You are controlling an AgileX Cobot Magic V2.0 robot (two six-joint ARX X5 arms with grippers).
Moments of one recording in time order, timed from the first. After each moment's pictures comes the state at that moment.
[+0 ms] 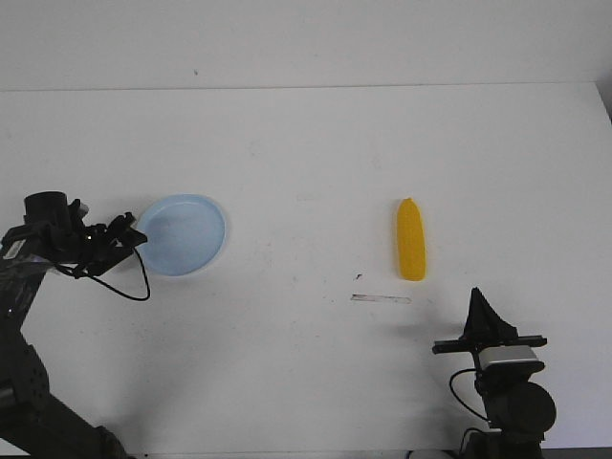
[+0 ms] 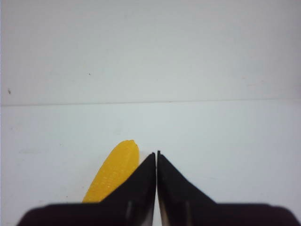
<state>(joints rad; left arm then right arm) 0.29 1.74 1.23 -0.53 0.54 -0.33 0.00 0.00 0.01 0.06 -0.07 0.07</state>
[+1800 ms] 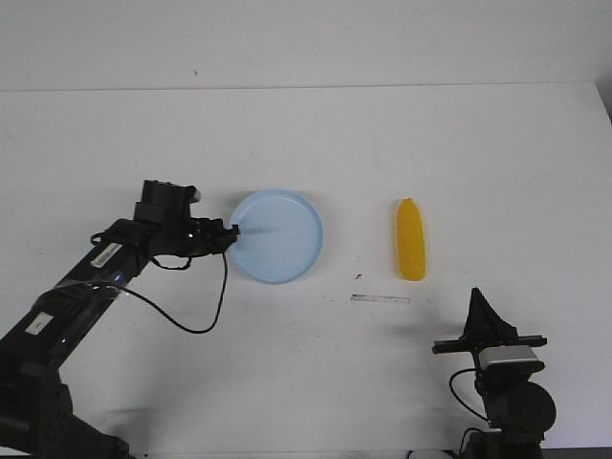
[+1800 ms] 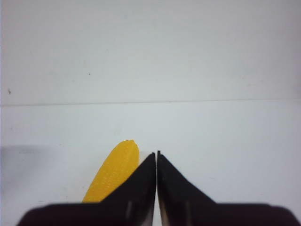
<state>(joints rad) -0.25 1.66 1.23 -0.39 0.43 -0.36 0.00 0.00 0.01 0.06 -0.07 0.07</state>
